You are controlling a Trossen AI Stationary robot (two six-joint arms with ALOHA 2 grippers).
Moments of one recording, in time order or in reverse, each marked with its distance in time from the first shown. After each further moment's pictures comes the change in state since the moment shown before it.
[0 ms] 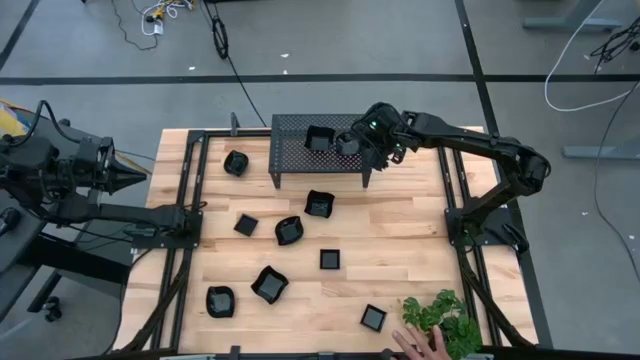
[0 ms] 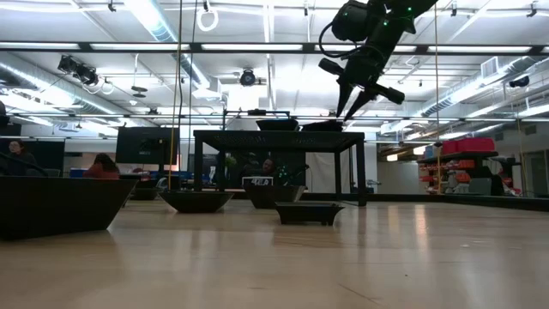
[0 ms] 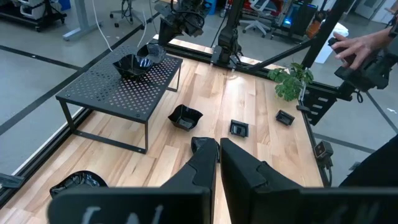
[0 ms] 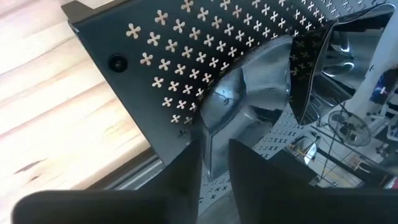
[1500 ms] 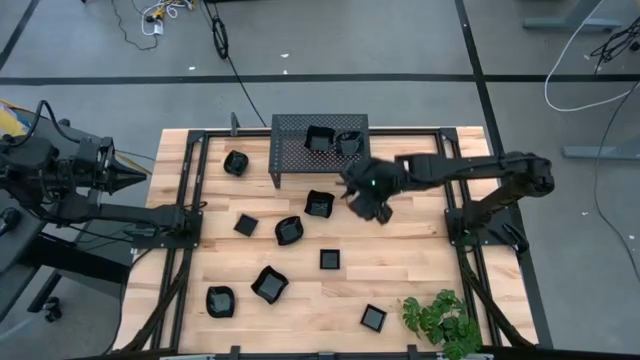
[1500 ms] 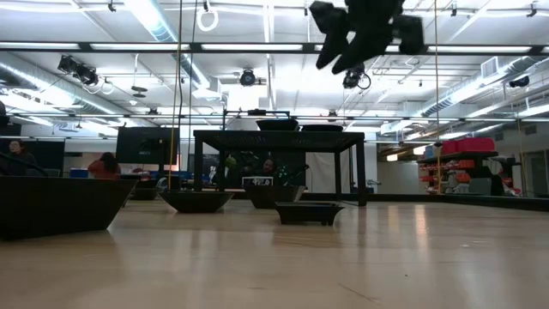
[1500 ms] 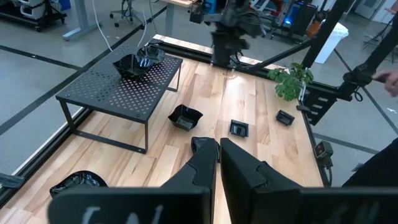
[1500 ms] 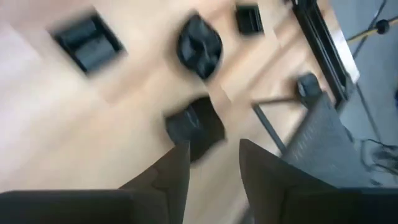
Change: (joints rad) left arm 0.000 0.000 0.000 0.000 0.000 0.000; right arm 0.469 -0.055 0.000 0.032 -0.134 0.774
